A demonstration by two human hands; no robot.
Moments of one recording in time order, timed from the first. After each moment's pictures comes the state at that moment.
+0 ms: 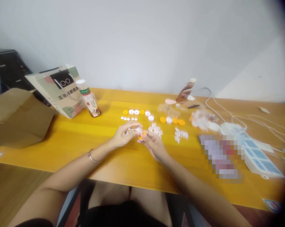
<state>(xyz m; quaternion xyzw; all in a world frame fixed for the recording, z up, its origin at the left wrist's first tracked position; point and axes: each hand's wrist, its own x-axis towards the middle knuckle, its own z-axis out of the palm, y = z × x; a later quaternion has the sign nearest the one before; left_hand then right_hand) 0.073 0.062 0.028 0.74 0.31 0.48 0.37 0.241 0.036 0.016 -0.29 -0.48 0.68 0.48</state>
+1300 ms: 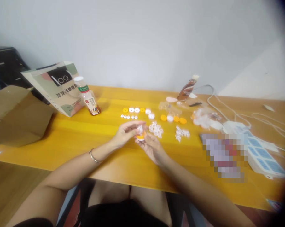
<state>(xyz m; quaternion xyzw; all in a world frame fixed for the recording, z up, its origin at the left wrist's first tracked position) 0.088 0.051 0.032 0.58 0.22 0.51 0.60 0.233 0.024 0.024 -0.22 -0.38 0.76 0.47</state>
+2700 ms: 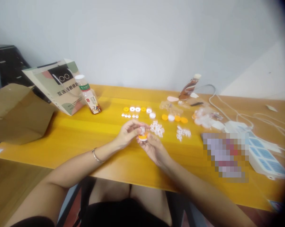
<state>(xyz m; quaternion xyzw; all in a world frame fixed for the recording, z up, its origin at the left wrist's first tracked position) 0.097 0.047 0.027 0.55 0.20 0.54 0.60 0.234 0.018 0.027 -0.25 -0.37 0.75 0.49</state>
